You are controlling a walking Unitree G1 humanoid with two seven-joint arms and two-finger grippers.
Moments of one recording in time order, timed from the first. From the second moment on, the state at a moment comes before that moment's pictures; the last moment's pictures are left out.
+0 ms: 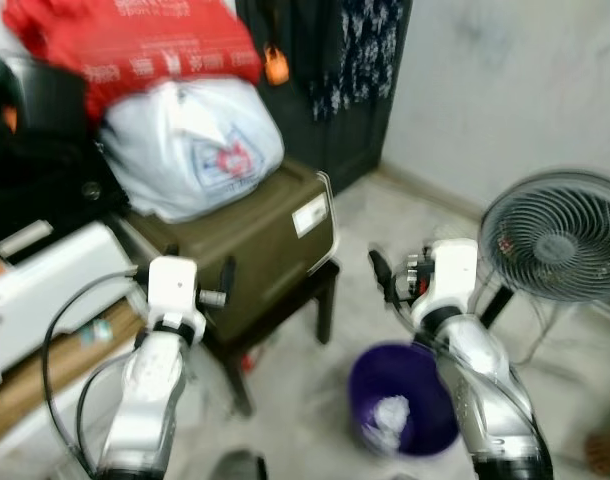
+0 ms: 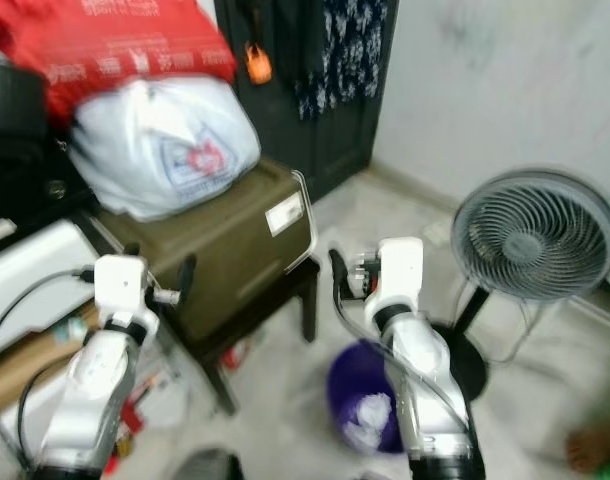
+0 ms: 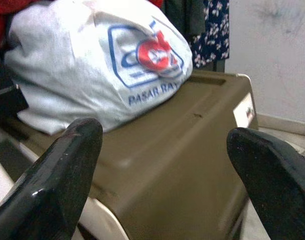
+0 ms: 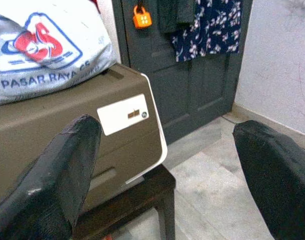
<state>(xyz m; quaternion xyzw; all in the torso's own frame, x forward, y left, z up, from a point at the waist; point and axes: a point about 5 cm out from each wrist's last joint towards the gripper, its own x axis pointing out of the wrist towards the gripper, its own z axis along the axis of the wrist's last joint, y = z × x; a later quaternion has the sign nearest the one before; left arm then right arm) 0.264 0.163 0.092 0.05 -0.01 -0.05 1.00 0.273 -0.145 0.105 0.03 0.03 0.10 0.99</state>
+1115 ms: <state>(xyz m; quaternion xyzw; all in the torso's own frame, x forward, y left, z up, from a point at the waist) 0.269 0.166 0.093 0.04 -0.01 -0.02 1.00 0.281 -0.149 0.096 0.02 0.05 0.08 1.00</state>
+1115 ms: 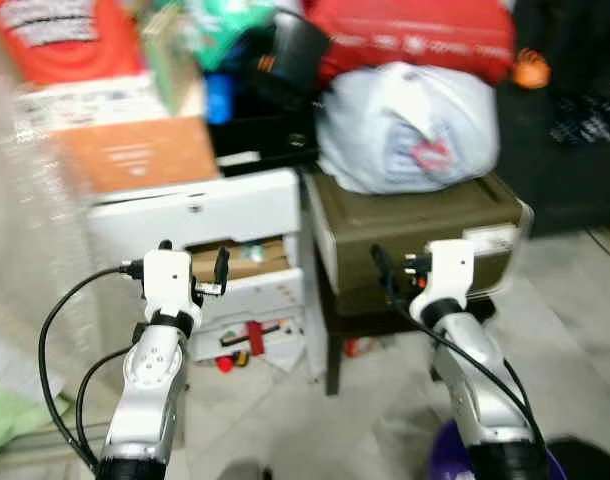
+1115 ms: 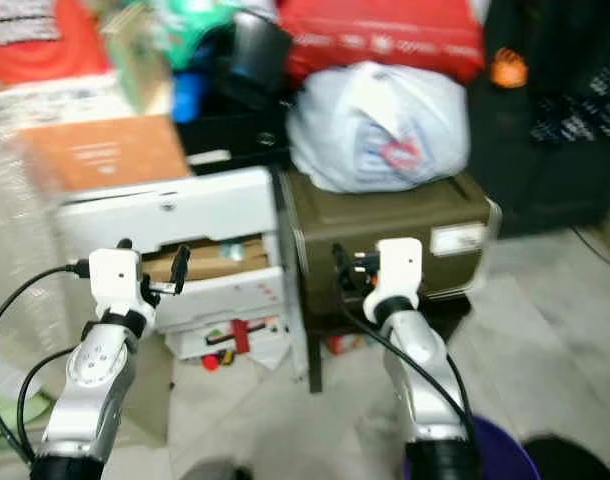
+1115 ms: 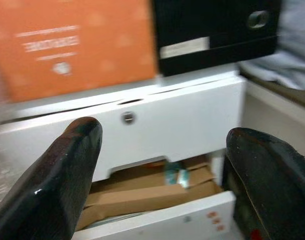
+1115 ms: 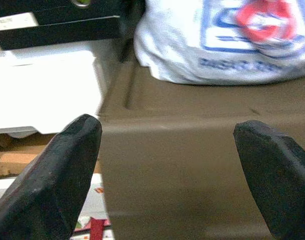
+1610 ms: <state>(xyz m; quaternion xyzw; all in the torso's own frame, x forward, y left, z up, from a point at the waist) 0.267 0.172 0.090 0.05 0.01 -0.01 1.00 0.281 -0.144 0.095 0.03 0.05 0.08 0.99</state>
